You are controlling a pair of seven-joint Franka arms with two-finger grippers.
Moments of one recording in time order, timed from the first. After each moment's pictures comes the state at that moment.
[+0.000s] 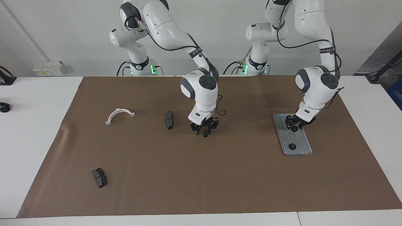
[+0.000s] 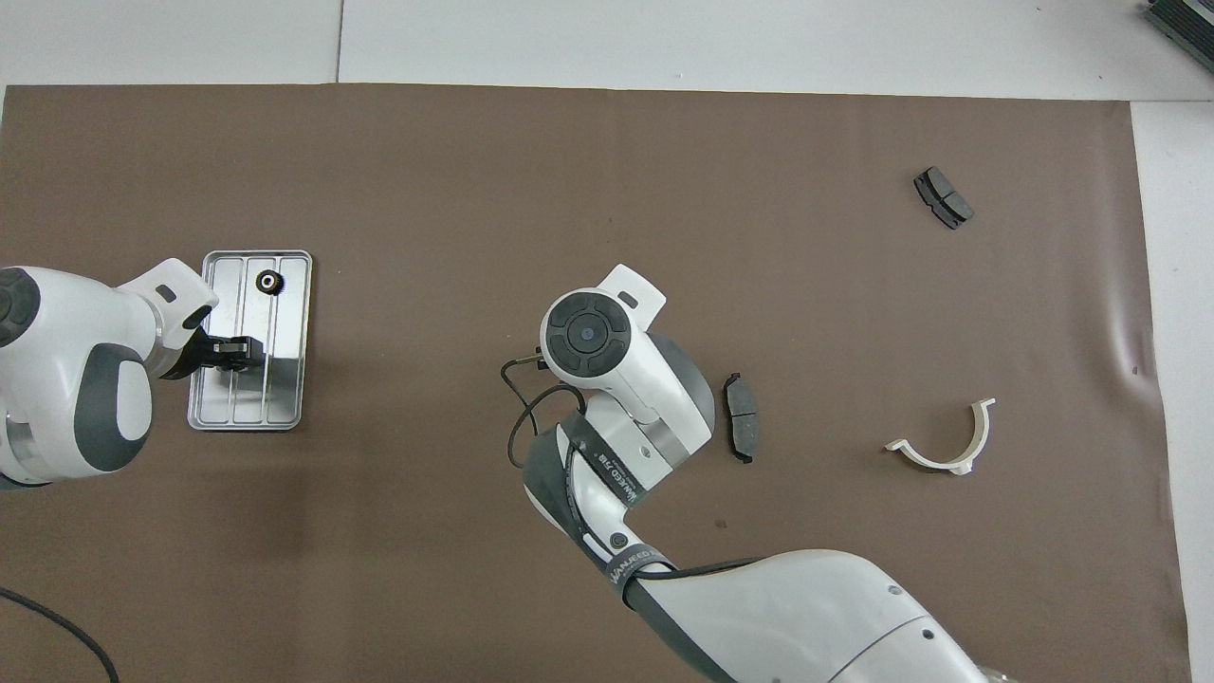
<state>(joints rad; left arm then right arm) 0.00 0.19 0.06 -2.19 -0.02 2.40 0.10 0.72 0.57 -0.09 -1.65 -0.03 2.27 0.55</state>
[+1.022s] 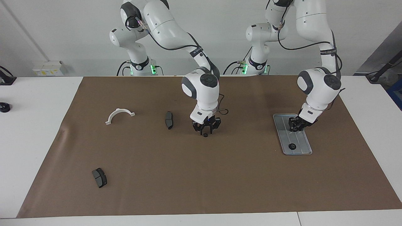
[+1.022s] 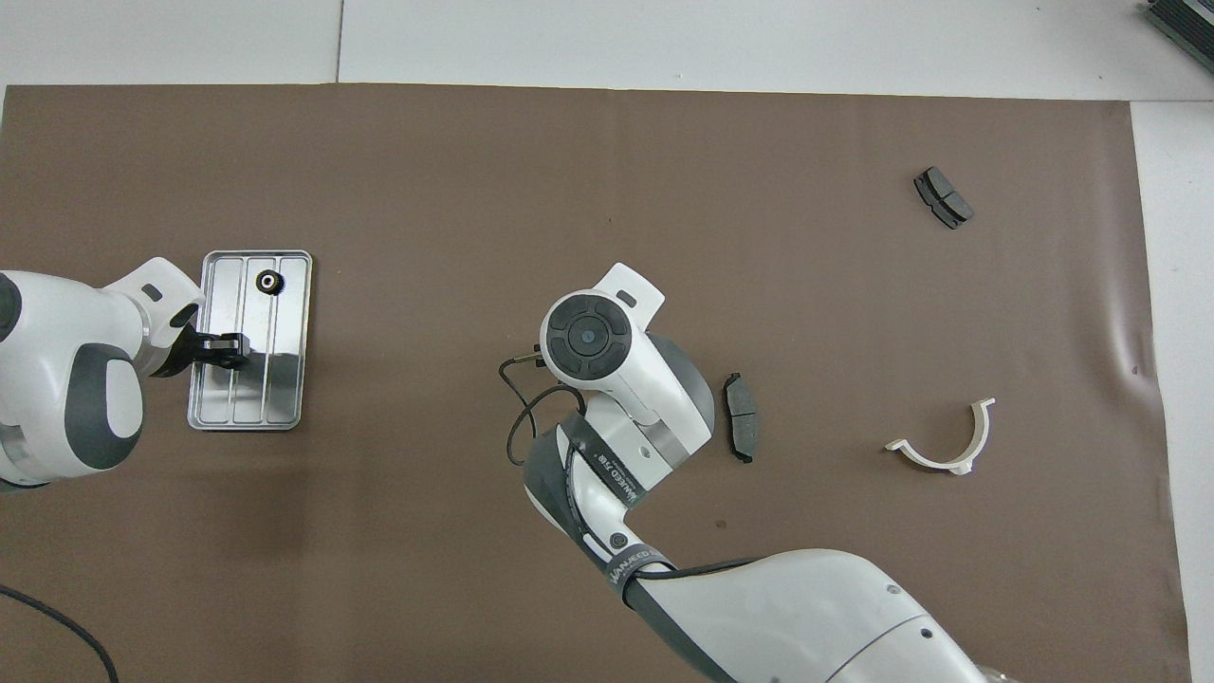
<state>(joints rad) 0.02 0.20 0.06 -2.19 -0.05 2.44 0.13 0.72 0.57 -0.09 -1.65 -0.04 2.30 0.55</state>
